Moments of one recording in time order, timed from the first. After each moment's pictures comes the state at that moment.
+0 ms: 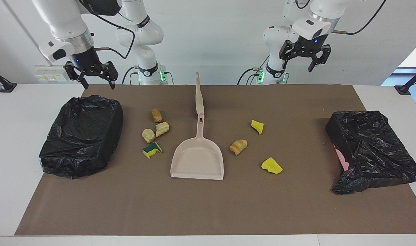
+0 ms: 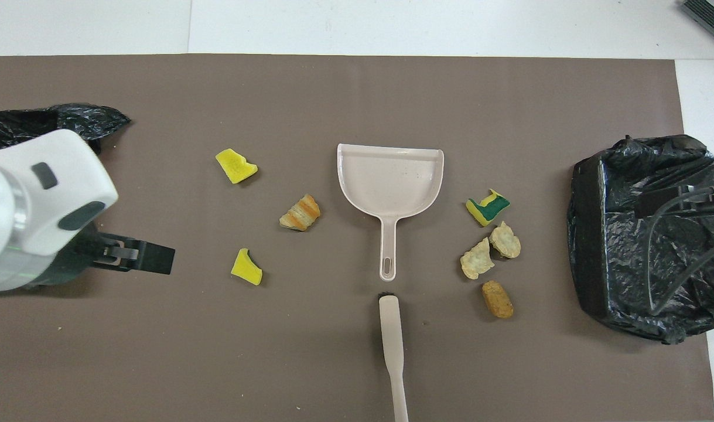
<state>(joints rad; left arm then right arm) -0.30 -0.13 -0.07 -1.60 -0.04 1.42 -0.16 0.10 -0.09 -0.12 -1.66 -0.03 1.59 -0.01</state>
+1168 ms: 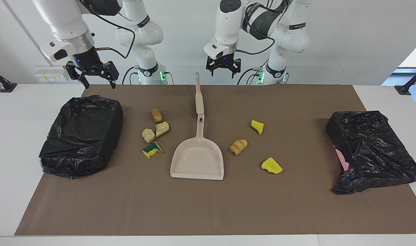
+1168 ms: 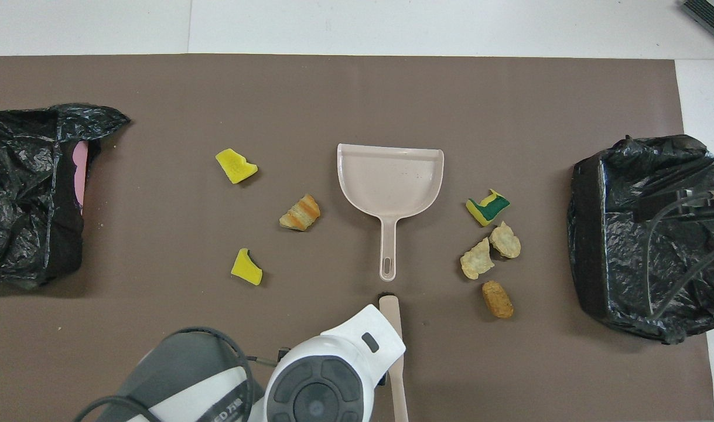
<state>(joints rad) -0.84 -0.15 -0.08 -2.06 -0.10 1.85 -0.69 0.10 -0.10 -0.12 -1.67 -0.03 1.58 -0.01</state>
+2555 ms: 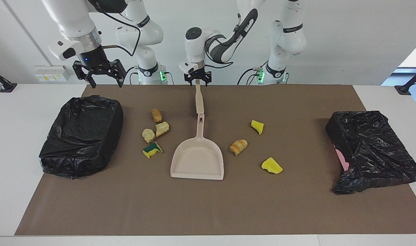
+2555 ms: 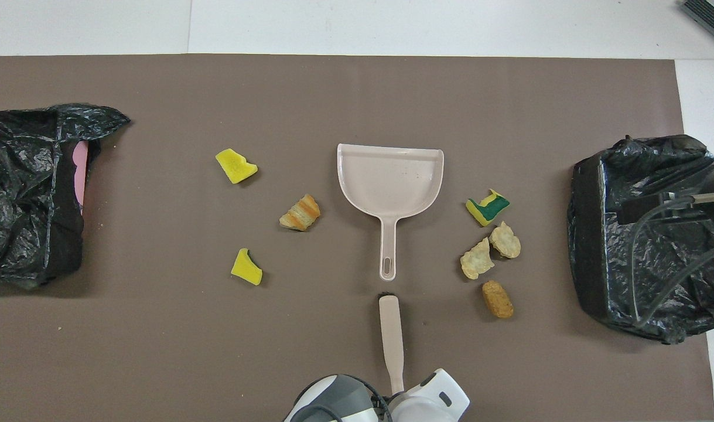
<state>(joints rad) -1.13 0.12 -0.07 -2.16 -0.10 2.21 -0.99 0.11 -0.10 -0.09 -1.68 0.00 1.58 -0.01</state>
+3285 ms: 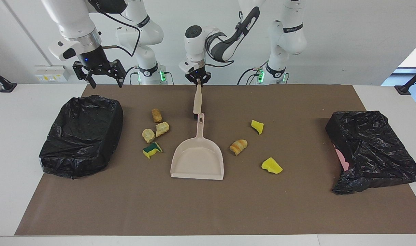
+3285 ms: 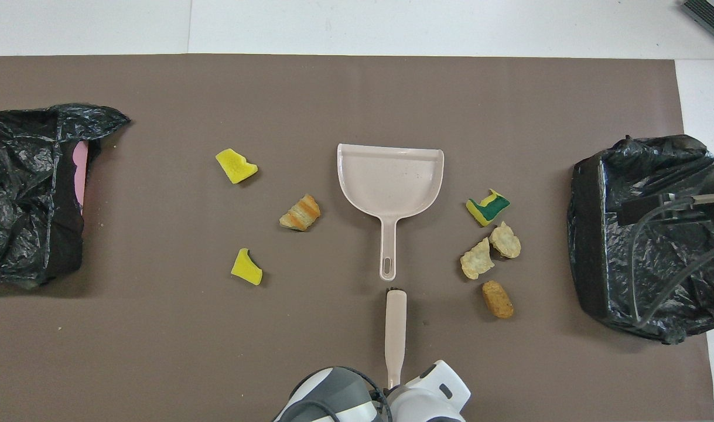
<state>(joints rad) -1.13 0.10 -0.04 -2.12 -0.08 2.13 -0.96 0.11 -0.10 -0.09 -1.68 0.00 1.58 -0.01</state>
